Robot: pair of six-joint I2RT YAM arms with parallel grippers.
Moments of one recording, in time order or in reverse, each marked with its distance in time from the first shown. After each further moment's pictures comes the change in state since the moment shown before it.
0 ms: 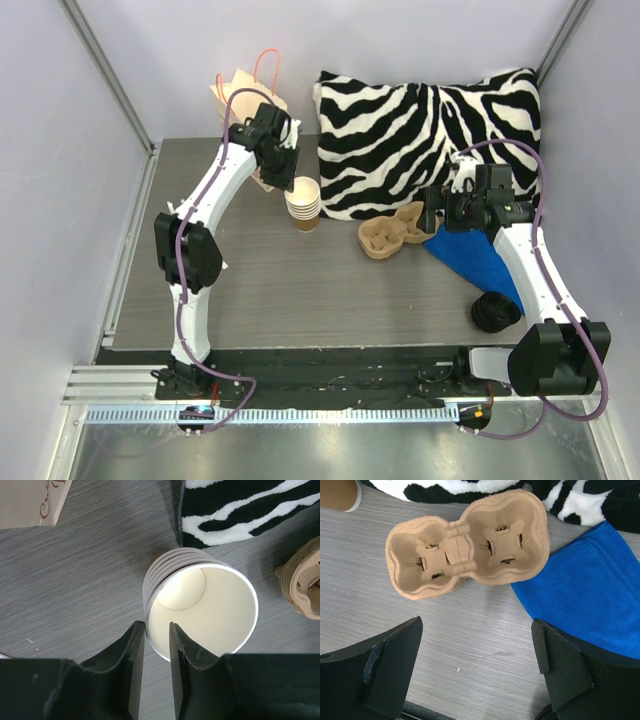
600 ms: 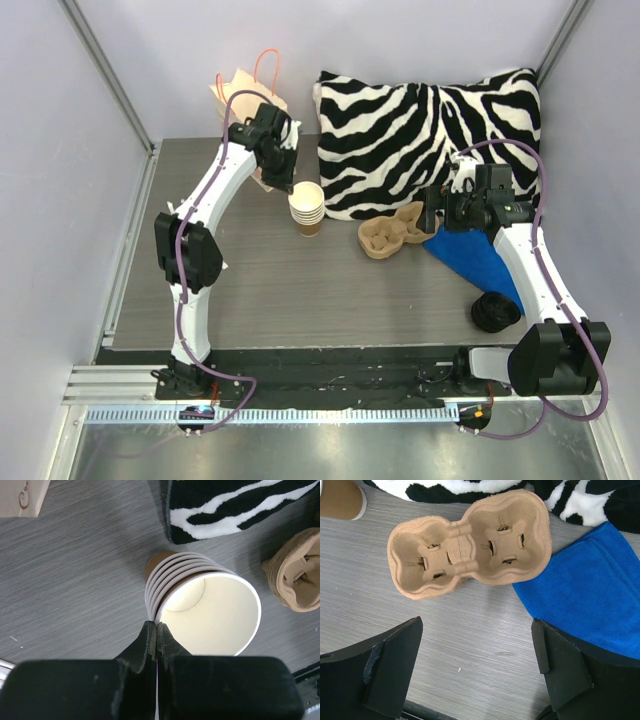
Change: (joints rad) left arm 0.000 0.004 0.007 -0.023 0.042 -0.029; right arm 0.000 0.000 0.000 0.000 -0.007 0.000
